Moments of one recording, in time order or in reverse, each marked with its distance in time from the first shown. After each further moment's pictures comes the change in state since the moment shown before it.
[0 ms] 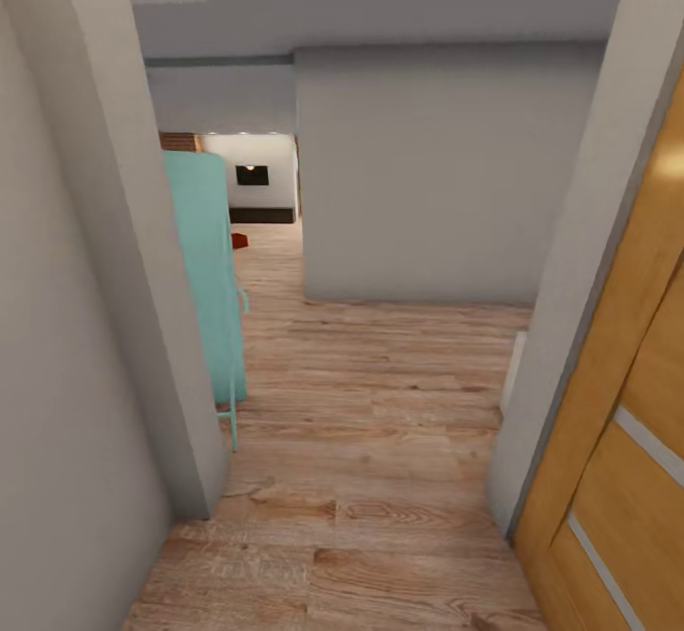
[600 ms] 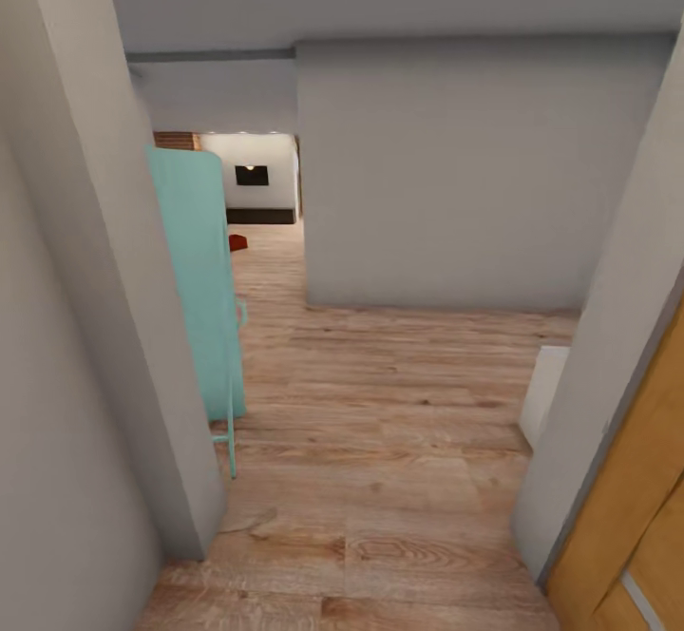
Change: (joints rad) left arm 0.000 0.000 0.000 0.001 0.001 0.002 0.000; right arm 0.000 -0.003 0.000 0.000 0.001 0.000 0.000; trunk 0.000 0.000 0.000
